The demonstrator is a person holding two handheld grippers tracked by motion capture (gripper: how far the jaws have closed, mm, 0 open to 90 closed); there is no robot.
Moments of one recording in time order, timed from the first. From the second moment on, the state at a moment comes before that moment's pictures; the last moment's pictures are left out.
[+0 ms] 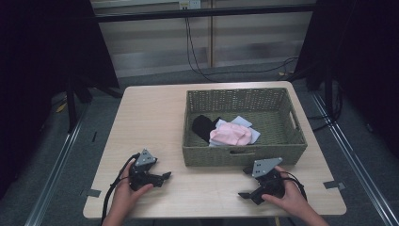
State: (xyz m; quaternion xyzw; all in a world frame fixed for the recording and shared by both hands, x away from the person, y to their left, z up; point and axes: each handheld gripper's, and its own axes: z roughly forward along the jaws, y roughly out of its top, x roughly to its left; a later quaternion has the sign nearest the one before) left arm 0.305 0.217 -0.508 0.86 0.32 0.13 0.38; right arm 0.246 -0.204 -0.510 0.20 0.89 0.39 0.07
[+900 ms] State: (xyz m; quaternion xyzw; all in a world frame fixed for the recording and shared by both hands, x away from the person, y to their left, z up) left arm 0.305 0.217 -0.508 0.86 0.32 0.13 0.38; right arm 0.262 -0.194 -0.459 0.21 0.94 0.27 -0.01
